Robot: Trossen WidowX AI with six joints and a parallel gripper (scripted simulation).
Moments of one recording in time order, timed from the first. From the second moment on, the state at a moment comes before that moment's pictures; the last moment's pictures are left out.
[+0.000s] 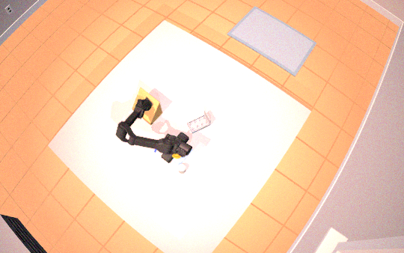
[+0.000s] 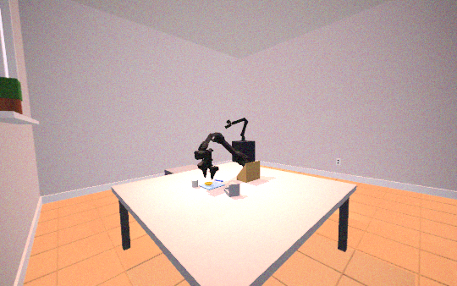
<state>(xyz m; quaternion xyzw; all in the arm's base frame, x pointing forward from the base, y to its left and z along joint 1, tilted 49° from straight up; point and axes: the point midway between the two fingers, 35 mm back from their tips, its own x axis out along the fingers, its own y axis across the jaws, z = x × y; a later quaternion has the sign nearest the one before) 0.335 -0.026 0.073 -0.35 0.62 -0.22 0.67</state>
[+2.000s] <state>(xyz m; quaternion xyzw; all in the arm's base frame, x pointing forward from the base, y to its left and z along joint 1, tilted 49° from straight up) 0.343 -0.037 0.059 -0.36 0.62 -0.22 0.66</state>
